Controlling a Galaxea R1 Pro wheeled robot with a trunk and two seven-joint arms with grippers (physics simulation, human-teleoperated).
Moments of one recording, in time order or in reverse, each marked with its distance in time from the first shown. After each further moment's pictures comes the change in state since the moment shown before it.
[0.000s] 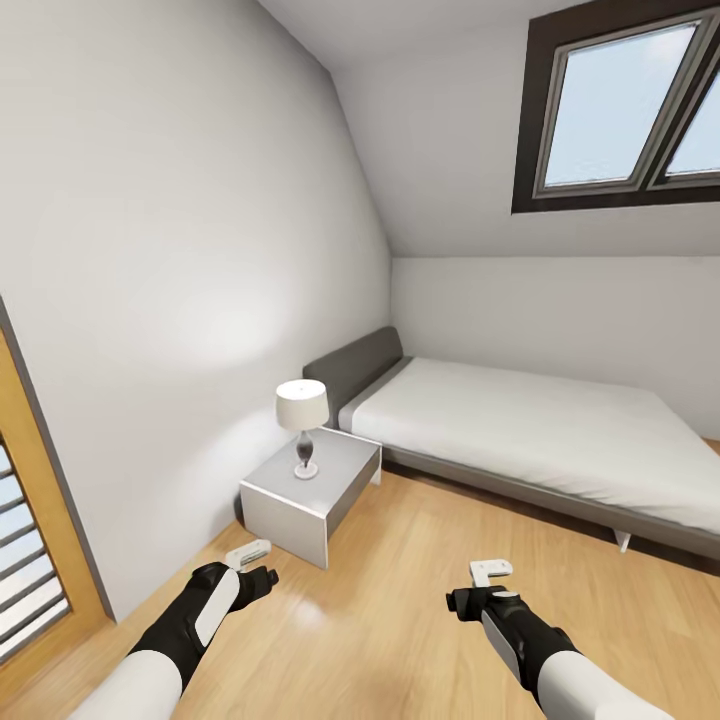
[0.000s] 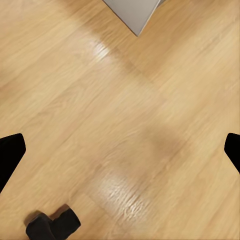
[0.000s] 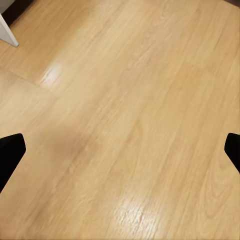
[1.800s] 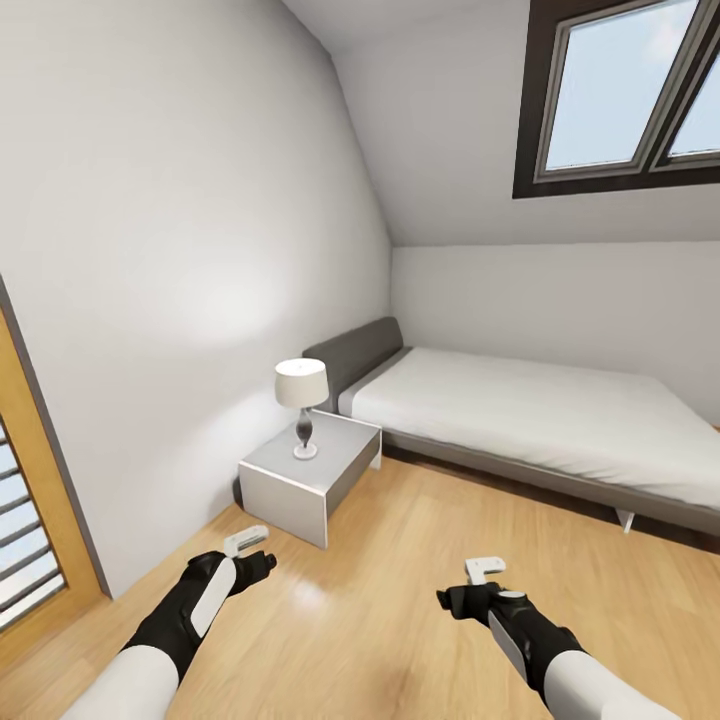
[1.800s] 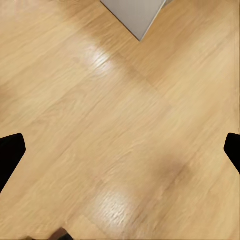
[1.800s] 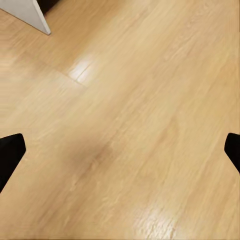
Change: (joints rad) left arm 0.000 0.009 0.003 -0.074 0.000 0.006 -0.005; right arm -0.001 -0.019 0.002 0.000 0.000 -0.040 0.167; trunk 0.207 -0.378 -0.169
